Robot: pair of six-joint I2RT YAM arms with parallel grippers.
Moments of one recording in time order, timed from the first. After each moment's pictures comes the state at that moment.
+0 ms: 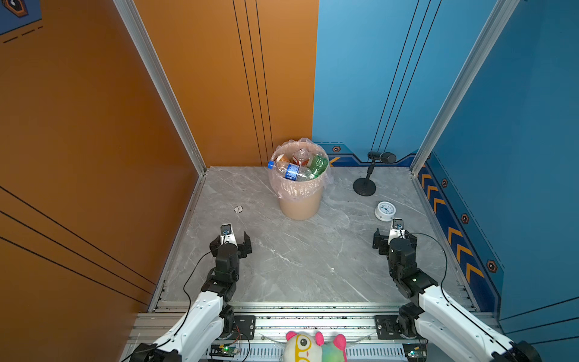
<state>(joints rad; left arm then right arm) -0.13 0.85 0.12 0.40 -0.41 -0.11 0.34 0.85 0.23 0.24 0.58 0.04</state>
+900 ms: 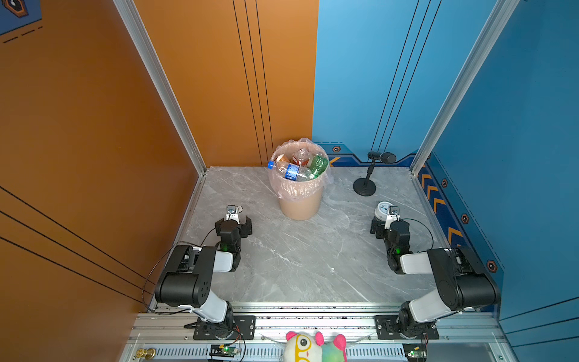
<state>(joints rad) -0.05 1.56 0.36 0.84 -0.26 -0.01 0.08 1.54 0.34 0.85 0.27 0.01</state>
